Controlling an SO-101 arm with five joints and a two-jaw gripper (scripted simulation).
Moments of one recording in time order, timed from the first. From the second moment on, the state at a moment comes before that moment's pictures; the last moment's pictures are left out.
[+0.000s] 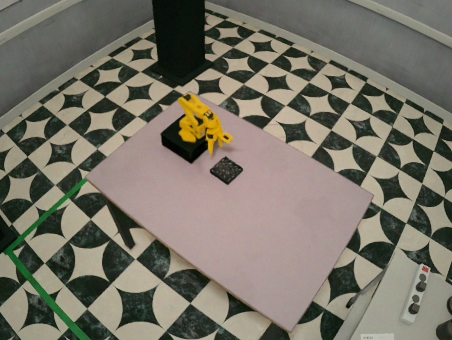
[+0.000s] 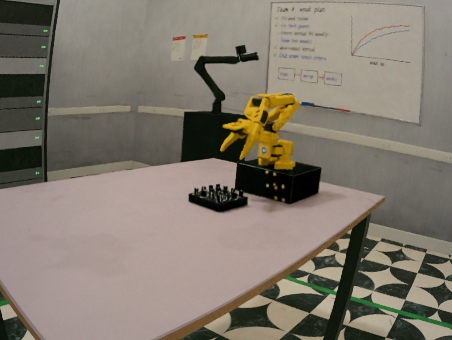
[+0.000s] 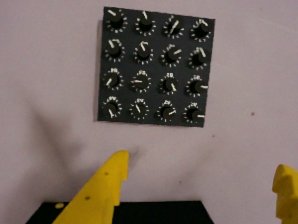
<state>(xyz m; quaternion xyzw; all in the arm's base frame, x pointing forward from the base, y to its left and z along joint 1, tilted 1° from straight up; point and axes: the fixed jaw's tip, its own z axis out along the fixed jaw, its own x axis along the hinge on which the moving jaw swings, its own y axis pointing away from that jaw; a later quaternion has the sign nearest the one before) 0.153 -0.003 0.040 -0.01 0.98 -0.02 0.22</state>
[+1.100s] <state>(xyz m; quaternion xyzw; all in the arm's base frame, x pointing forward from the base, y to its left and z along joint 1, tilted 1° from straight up) 0.153 -0.006 0.040 0.02 0.98 -0.02 0.22</state>
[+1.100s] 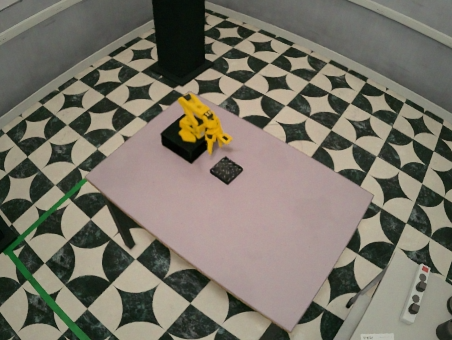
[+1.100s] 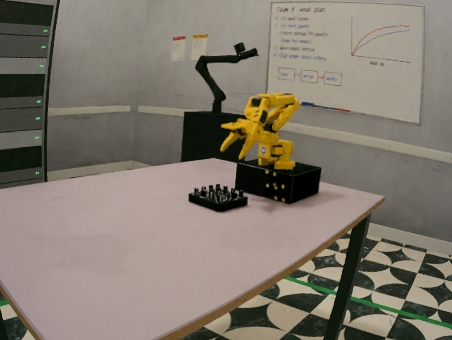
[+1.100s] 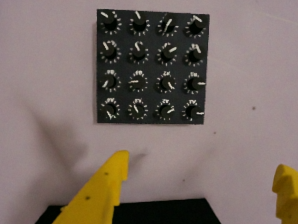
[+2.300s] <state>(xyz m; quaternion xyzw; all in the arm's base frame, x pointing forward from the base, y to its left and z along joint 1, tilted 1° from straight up) 0.153 -0.007 0.038 0.02 0.98 -0.02 0.22</state>
